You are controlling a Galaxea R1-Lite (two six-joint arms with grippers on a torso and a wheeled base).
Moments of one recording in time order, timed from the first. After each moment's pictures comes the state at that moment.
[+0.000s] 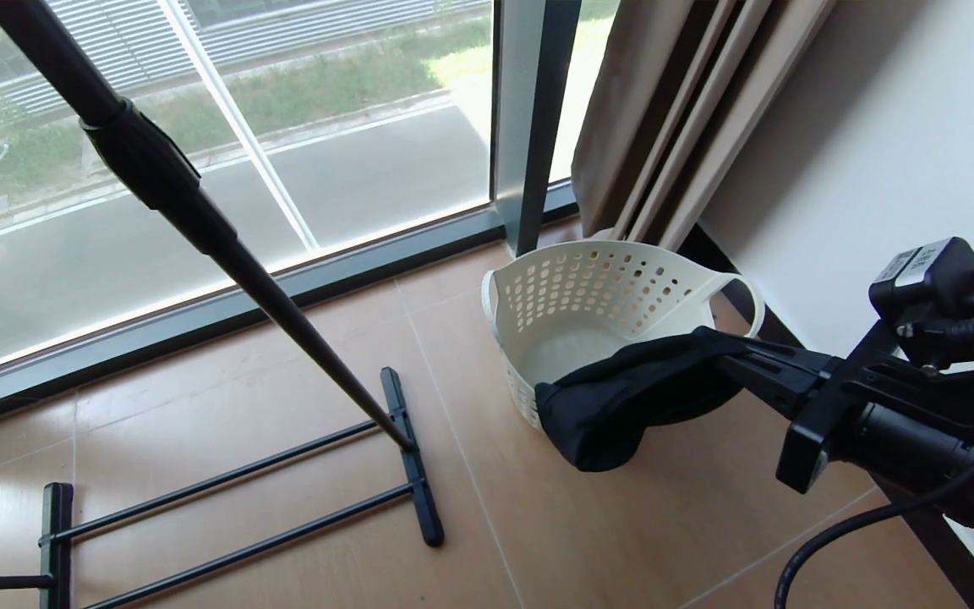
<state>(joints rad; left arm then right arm) 0.00 0.00 -0.03 0.08 0.04 0.01 0.66 1.33 -0.52 -0.72 -0.07 -0.22</state>
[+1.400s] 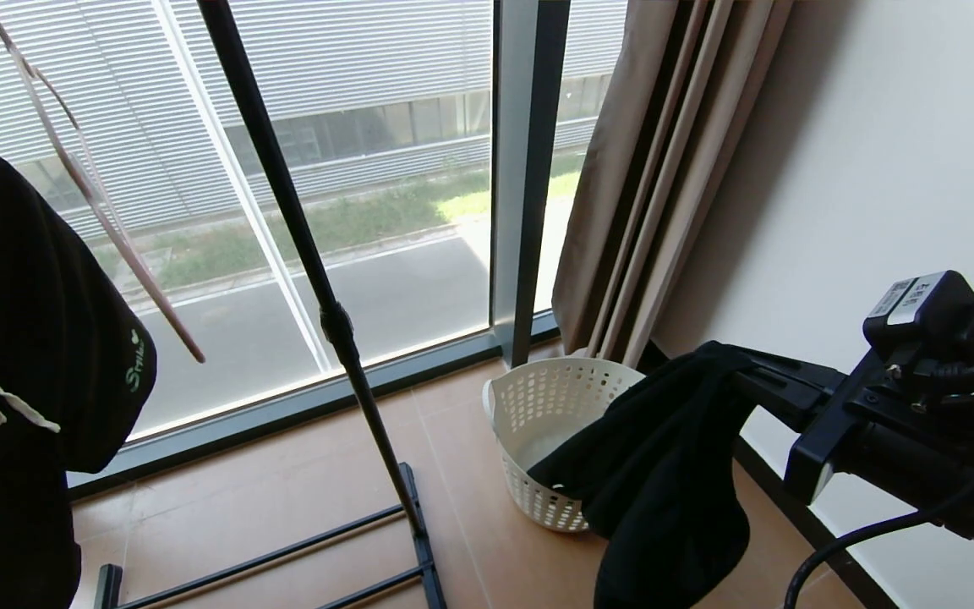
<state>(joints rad) 0.00 0.00 -0.03 0.07 0.04 0.02 0.62 1.34 -0.46 -0.78 -0.05 -0.31</state>
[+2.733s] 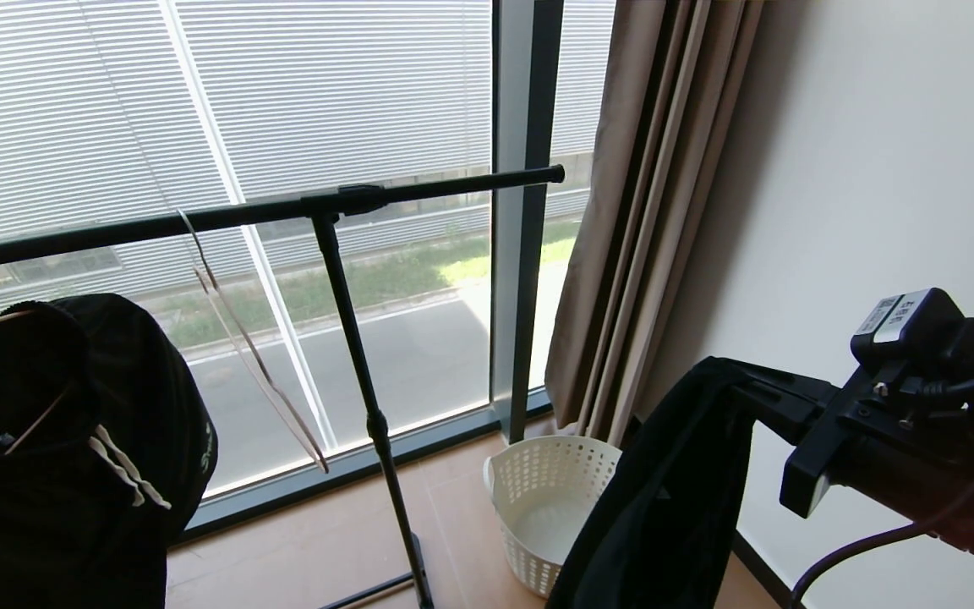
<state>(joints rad) 0.00 0.00 -0.02 0.08 0.04 0.05 0.62 1.35 -0.44 -0.78 -0.05 -0.31</state>
